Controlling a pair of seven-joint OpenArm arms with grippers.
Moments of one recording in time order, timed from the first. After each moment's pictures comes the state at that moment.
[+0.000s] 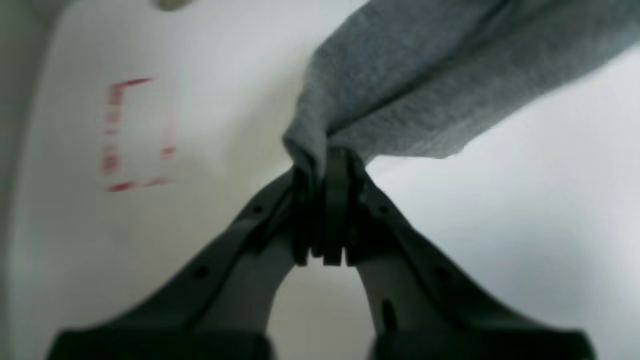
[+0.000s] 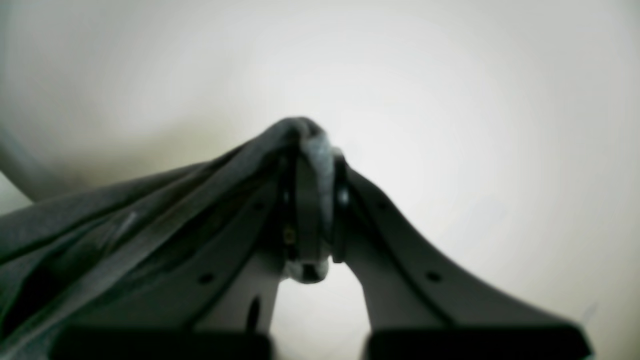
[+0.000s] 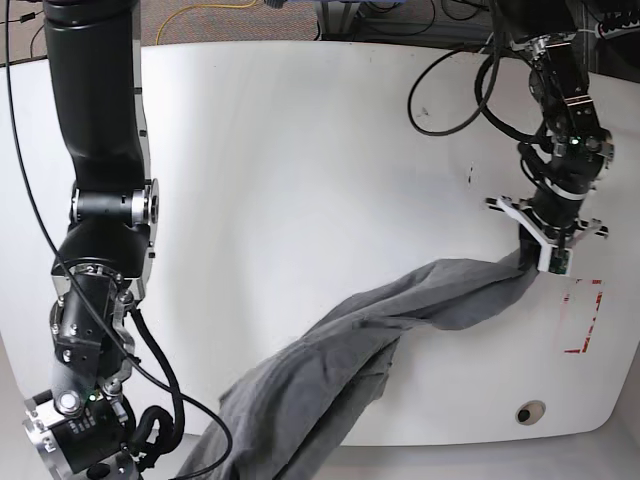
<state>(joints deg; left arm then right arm) 3.1 -10.2 -20.0 109.7 -7.9 -26.3 44.0 59.7 11.2 -6.6 98.0 -8.9 34.6 -50.5</state>
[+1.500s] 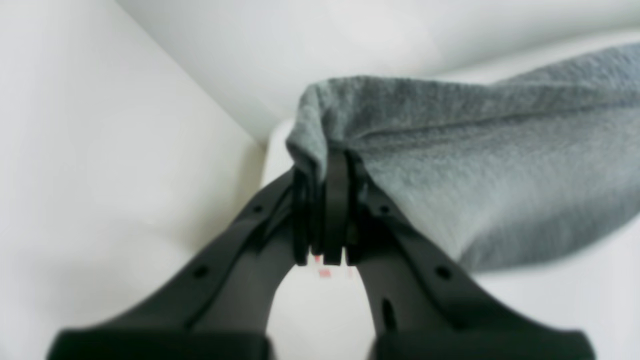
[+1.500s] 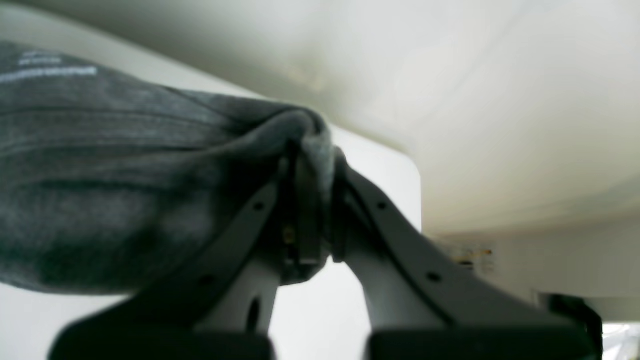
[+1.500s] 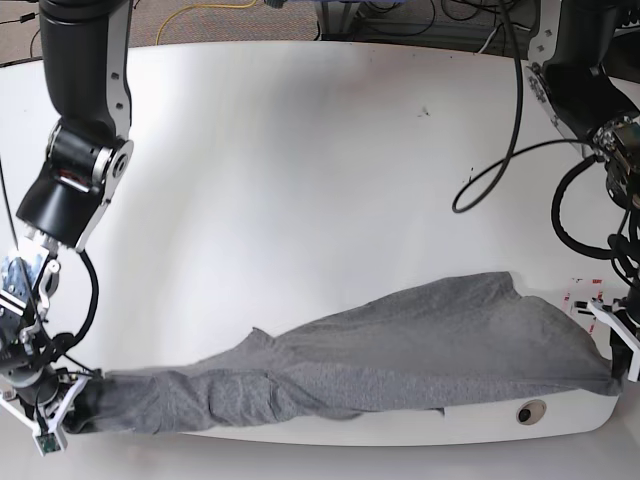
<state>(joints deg) -22.6 -20.5 -24.8 113.0 -10.7 -31.8 64.5 43.4 21.3 19.0 75.9 -7.1 39.1 -50.9</state>
